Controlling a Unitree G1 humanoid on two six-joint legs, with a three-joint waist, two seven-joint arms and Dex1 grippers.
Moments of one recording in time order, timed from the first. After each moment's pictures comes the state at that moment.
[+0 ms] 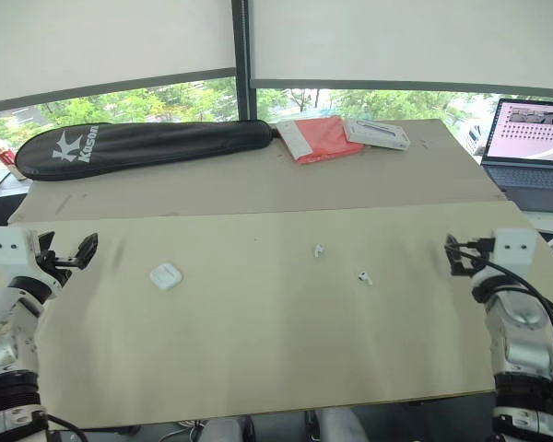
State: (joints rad) left arm -0.23 0.76 0.51 0.34 -0.46 0.20 -0.66; right arm -0.32 -0.50 -0.34 0.22 0.18 0.14 0.28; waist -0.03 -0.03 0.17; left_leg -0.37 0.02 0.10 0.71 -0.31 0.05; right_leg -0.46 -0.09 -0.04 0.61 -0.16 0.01
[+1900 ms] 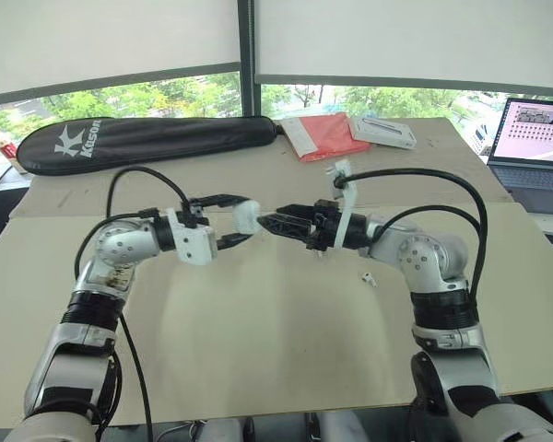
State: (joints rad) left arm -0.73 0.62 -0.12 0.55 0.08 -0.97 -0.90; right arm -0.80 -0.24 -0.04 0.00 0.73 1.03 0.66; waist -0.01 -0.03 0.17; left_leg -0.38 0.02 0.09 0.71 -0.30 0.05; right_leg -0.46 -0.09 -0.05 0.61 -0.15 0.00
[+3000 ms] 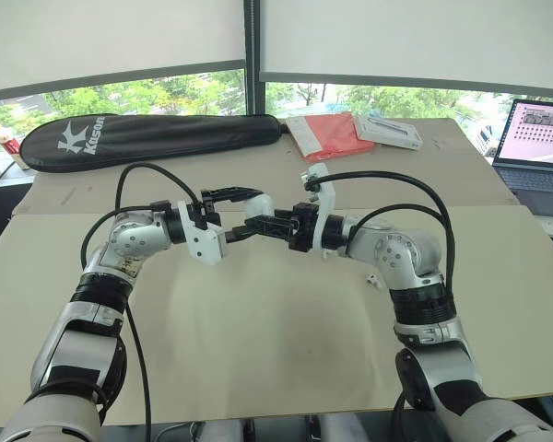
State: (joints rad) left arm -0.83 0.62 -0.19 0.69 0.14 -1.11 -0.77; right arm -0.82 -0.18 0.02 0.06 0.64 1.00 0.59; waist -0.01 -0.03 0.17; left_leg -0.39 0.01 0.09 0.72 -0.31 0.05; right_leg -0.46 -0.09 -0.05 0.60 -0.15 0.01
